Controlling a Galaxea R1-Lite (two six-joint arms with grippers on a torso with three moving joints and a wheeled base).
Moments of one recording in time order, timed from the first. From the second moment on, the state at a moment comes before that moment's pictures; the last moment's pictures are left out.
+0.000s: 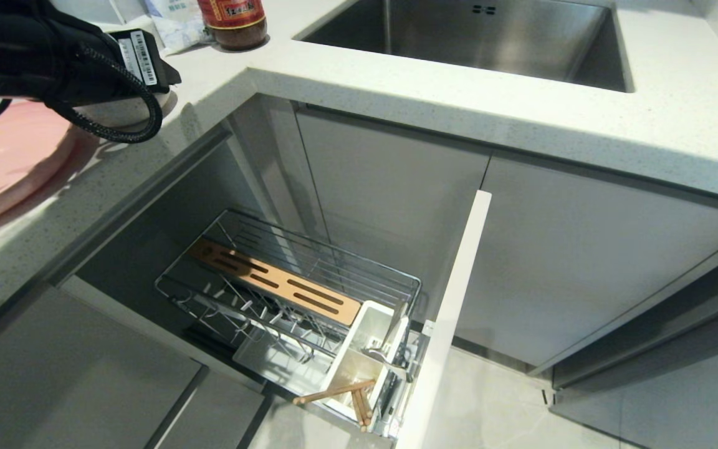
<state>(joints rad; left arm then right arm) -0.34 1.60 -1.79 0.36 0.43 -0.08 0.00 0.00 0.00 0.00 -0.01 0.04</state>
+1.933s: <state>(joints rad) -0.77 1.06 -1.27 0.16 0.08 -0.32 0.00 0.00 0.00 0.00 -0.01 0.04</state>
